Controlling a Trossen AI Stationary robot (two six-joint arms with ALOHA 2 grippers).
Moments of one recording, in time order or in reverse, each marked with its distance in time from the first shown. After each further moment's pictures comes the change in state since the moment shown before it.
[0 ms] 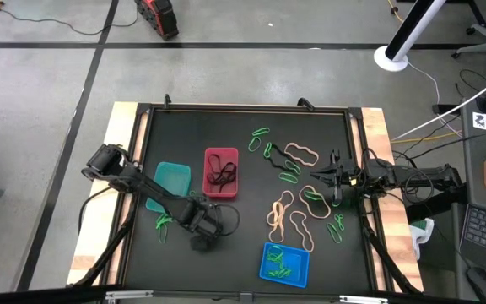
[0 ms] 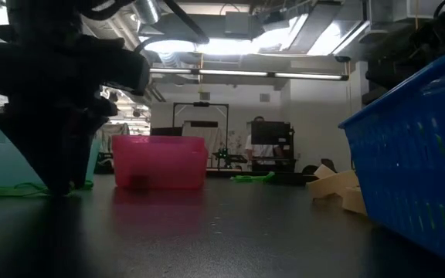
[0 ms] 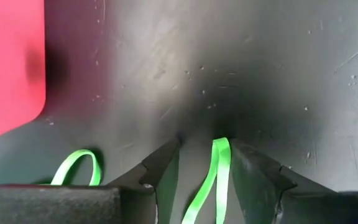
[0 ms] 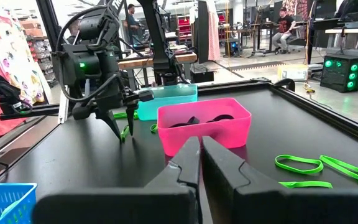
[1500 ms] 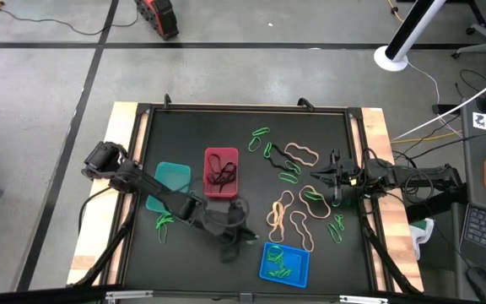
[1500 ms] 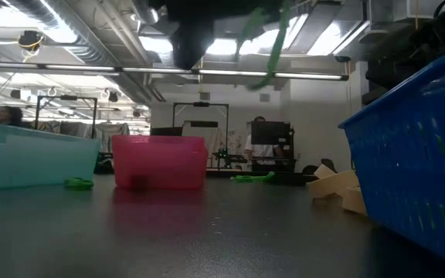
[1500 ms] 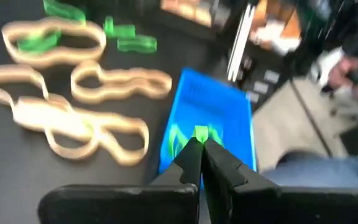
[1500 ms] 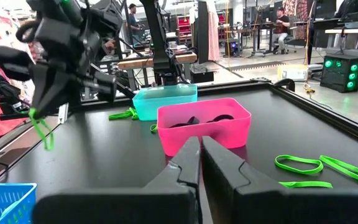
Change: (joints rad) left arm 0.028 -0.036 0.003 0.971 -0.026 0.071; right arm 0.000 0.000 0.000 0.000 0.000 0.000
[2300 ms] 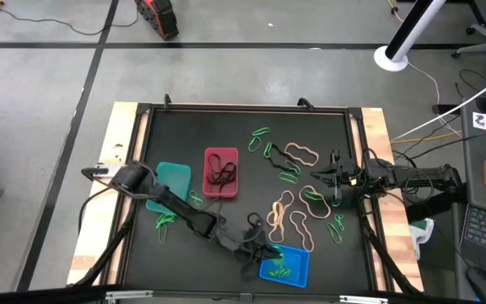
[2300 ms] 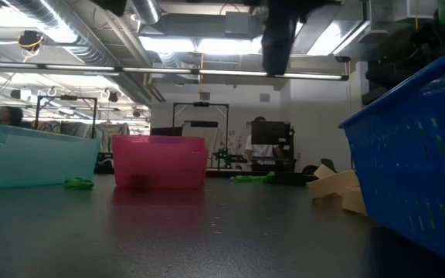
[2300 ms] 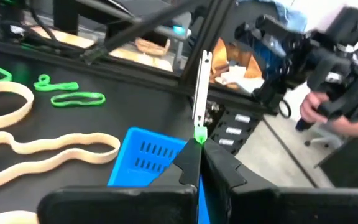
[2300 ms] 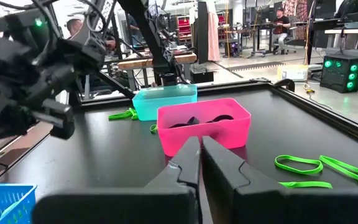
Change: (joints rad) left arm -0.028 0.349 0.218 0.384 -0.002 0.116; right arm 0.000 0.000 0.000 0.005 0.000 0.000
